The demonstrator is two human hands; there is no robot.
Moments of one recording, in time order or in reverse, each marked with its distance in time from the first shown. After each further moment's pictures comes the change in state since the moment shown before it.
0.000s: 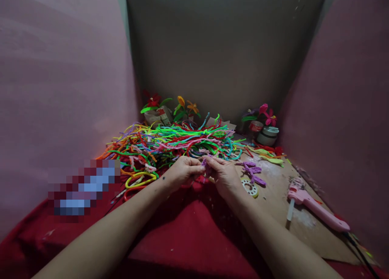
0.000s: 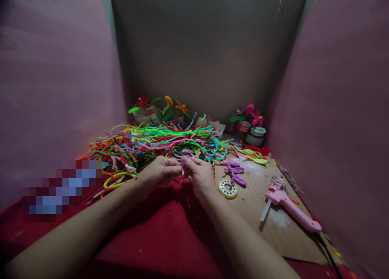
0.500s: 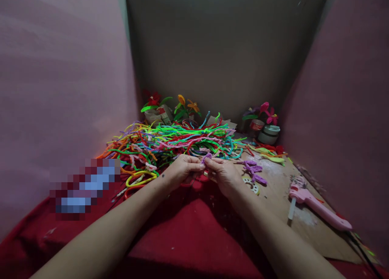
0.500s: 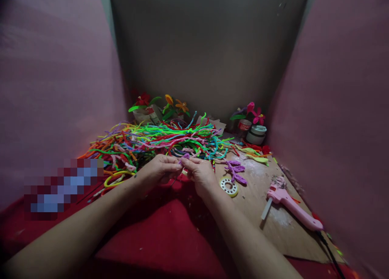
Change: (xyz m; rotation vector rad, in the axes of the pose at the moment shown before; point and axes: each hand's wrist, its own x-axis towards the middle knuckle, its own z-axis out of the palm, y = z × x) left_hand 0.000 -0.001 -0.005 -0.058 -0.009 -0.042; right_hand -0.001 -0.005 -0.001 -0.115 -0.071 0.083
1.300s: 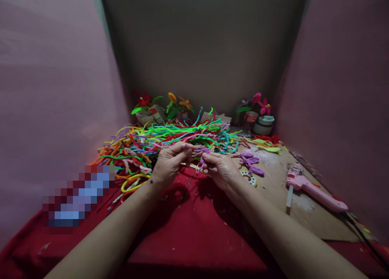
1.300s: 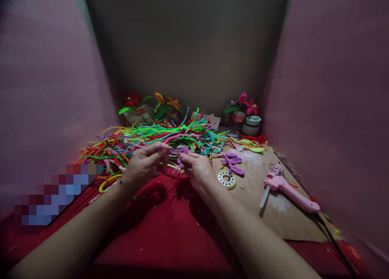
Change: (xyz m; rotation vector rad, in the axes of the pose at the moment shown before) left_hand -0.002 0.005 -0.001 -0.037 0.259 0.404; right_hand 0.003 0.000 -0.004 0.186 0.054 0.020
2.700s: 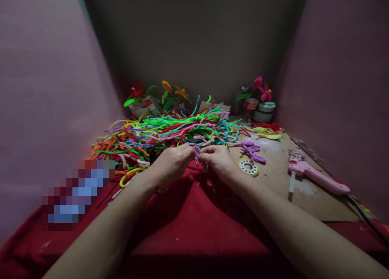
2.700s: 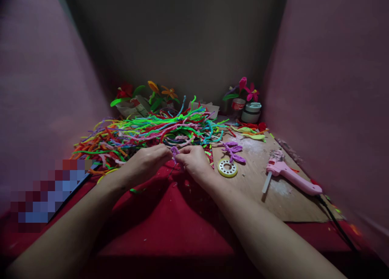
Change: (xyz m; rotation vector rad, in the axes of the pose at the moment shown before) left_hand -0.001 -0.001 -0.019 1.359 -0.474 0.538; right_hand 0.000 0.008 -0.003 -0.602 0.010 -0.137
